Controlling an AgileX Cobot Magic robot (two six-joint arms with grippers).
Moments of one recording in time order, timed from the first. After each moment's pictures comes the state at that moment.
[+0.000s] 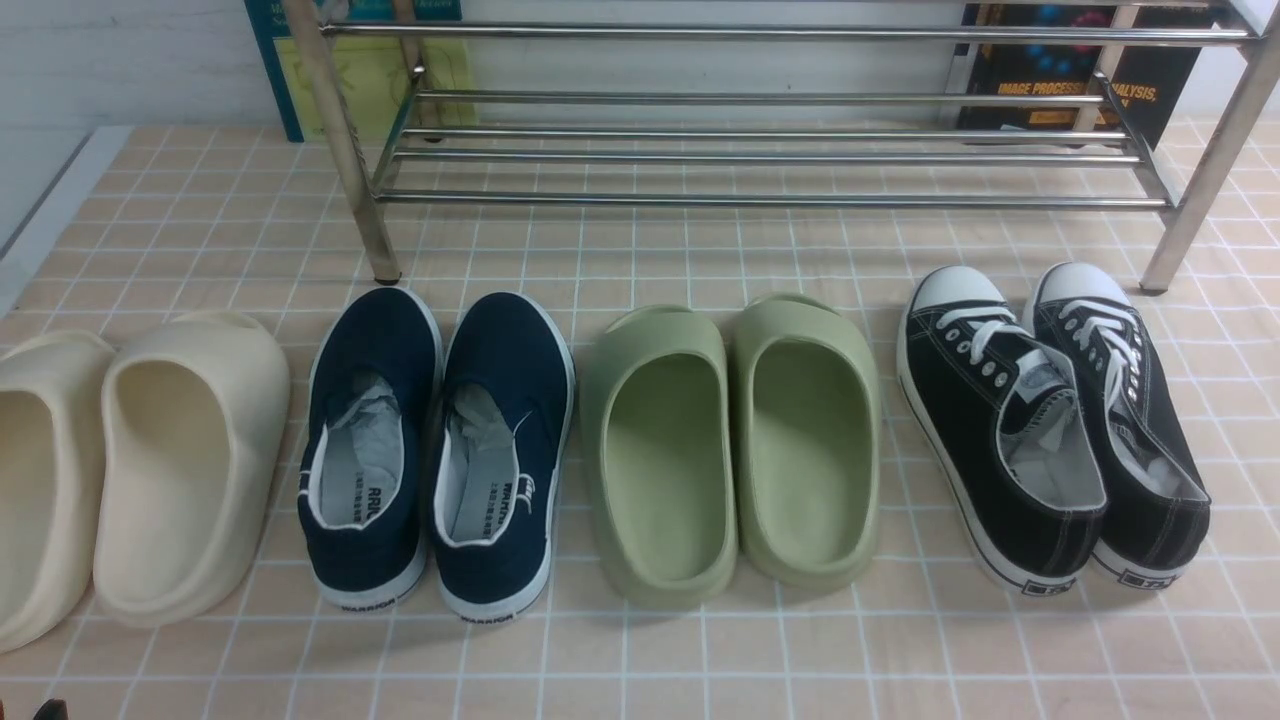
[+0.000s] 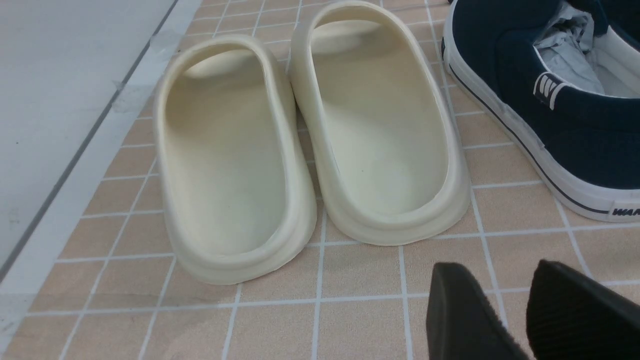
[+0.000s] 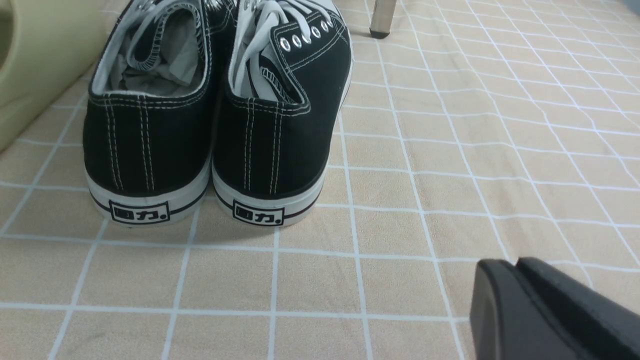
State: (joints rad) right arm -0.02 -0.02 0.01 -0.22 0.40 0.14; left arm -0.07 -0.02 0.02 0.32 0.39 -0.15
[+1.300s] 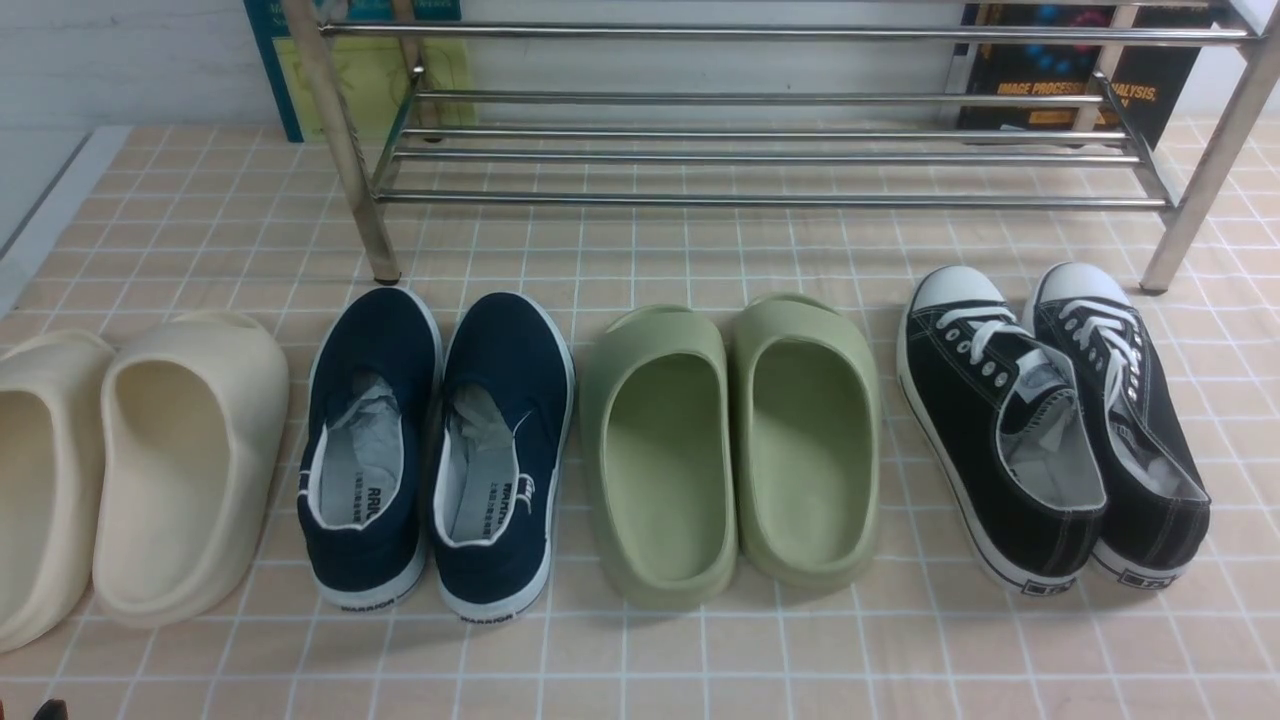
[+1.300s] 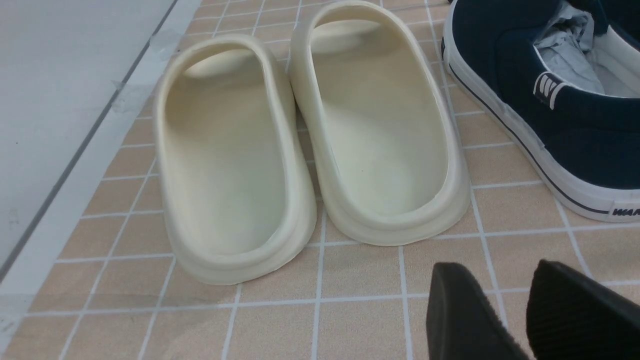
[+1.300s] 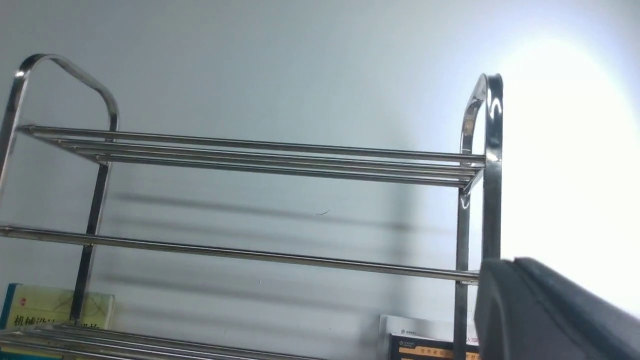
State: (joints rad) right arm -0.02 0.06 -0.10 -0.20 -0.53 0.21; left arm -0.07 -0.02 0.02 0.32 0.39 -0.15
